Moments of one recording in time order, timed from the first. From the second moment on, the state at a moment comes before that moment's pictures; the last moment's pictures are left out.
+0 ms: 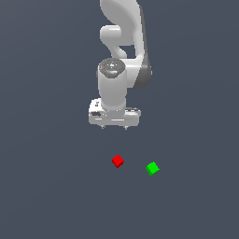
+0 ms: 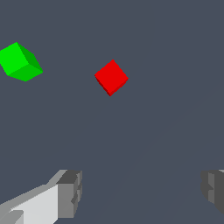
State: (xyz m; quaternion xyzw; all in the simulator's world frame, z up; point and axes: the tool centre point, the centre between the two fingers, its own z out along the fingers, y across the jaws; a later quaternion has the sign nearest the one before) arm -0.008 -0.023 0.159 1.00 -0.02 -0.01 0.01
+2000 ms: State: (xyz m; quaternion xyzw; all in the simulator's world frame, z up) arm 0.092 -0.010 0.073 0.95 0.30 0.00 0.00
